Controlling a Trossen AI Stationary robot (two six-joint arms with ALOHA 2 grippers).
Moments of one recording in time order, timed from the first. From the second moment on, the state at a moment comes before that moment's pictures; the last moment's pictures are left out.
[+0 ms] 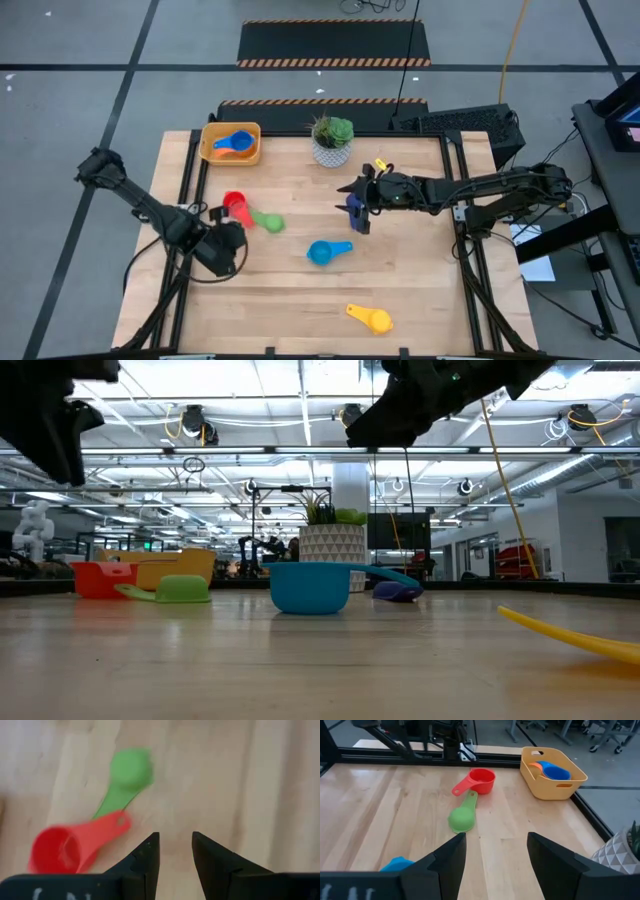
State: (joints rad) left arm -0.60 1.15 0.86 -1.05 -0.38 -0.72; right arm -0.02 1.32 0.80 0.13 0.13 -0.04
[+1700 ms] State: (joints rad) left arm -0.29 1.22 0.59 -0.86 -0.43 -0.54; right arm -0.02 1.32 0.80 0.14 0.13 -0.14
